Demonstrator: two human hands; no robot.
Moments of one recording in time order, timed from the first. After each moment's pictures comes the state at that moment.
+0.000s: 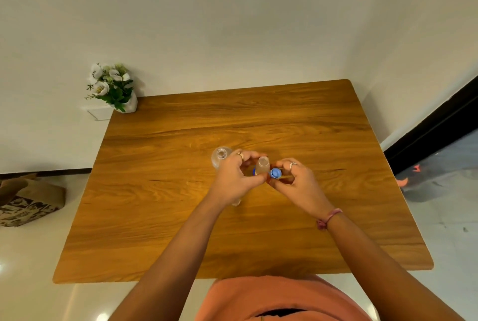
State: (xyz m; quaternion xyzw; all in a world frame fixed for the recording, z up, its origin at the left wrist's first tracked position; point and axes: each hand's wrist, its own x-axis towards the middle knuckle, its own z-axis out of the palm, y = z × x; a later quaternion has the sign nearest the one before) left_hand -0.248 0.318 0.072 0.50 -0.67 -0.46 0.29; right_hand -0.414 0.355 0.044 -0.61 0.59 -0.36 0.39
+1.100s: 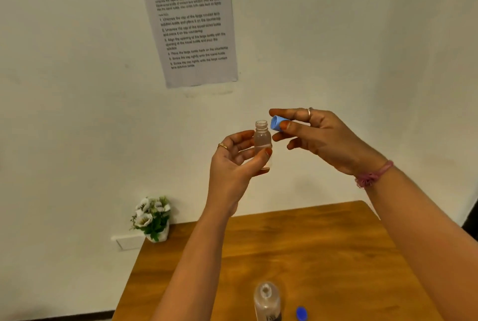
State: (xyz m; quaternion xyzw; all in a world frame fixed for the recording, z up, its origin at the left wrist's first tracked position) left_hand -0.198 0.232 0.321 0.33 -0.58 -0.48 0.58; right_hand -0.373 0.243 0.364 -0.66 0.40 -0.52 0.37
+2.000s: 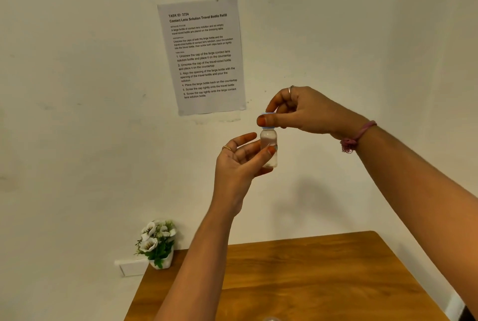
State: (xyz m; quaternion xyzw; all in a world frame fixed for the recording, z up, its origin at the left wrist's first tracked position) left_hand -0.203 0.213 0.357 0.30 -0.57 -0.48 0.60; right_hand -0.361 0.211 0.452 -0.77 0.48 -0.39 0.16
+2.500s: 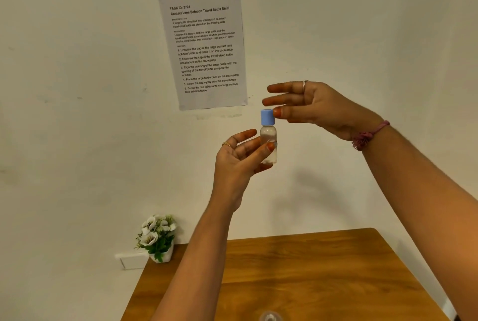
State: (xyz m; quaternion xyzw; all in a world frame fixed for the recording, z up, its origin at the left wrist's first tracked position) left_hand -0.202 0.208 0.354 0.30 -0.56 -0.49 0.60; right_hand -0.378 0.210 0.443 -0.74 0.41 -0.43 0.29
